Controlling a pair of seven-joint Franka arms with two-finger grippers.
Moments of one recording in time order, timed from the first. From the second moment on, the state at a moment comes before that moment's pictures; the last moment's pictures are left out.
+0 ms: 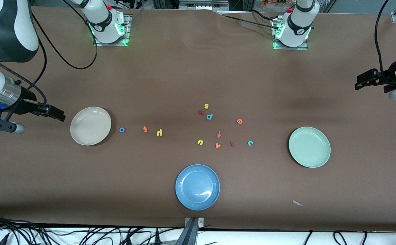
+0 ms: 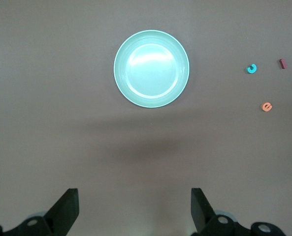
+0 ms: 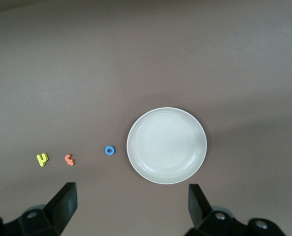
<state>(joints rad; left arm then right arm) 0.00 0.04 0.07 -1.63 0.00 1.55 0.15 0.11 0.22 -0.07 -1.57 0.04 1.79 0.26</state>
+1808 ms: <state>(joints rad) -0.01 0.12 -0.22 -1.68 0.00 1.63 -0.17 0.31 0.36 -0.07 -1.75 0.04 2.03 0.35</state>
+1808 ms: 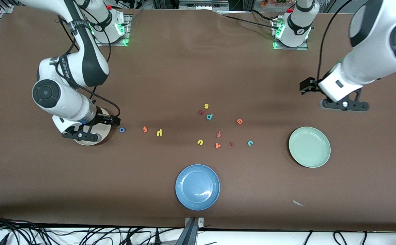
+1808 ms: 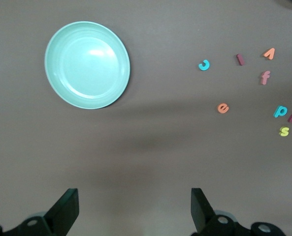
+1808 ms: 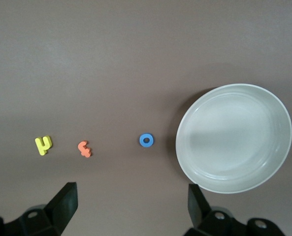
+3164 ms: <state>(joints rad) -0.11 0.42 -0.41 -1.93 0.08 2.27 -0.69 0.32 0.44 -0.03 -1.98 0.04 2.34 0.17</state>
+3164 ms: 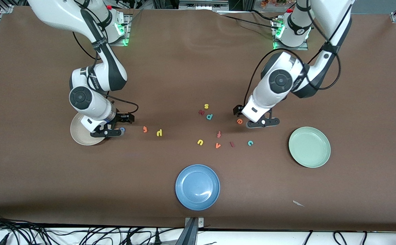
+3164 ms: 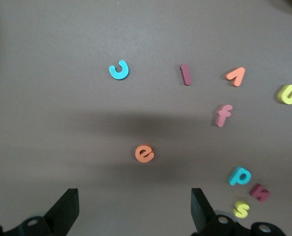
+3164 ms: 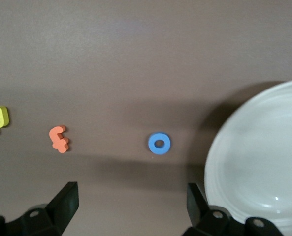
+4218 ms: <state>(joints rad) -0.13 0.61 -0.41 -1.93 0.27 2.39 -0.84 0.28 0.49 -0.04 -1.99 0.04 2.43 -0.01</state>
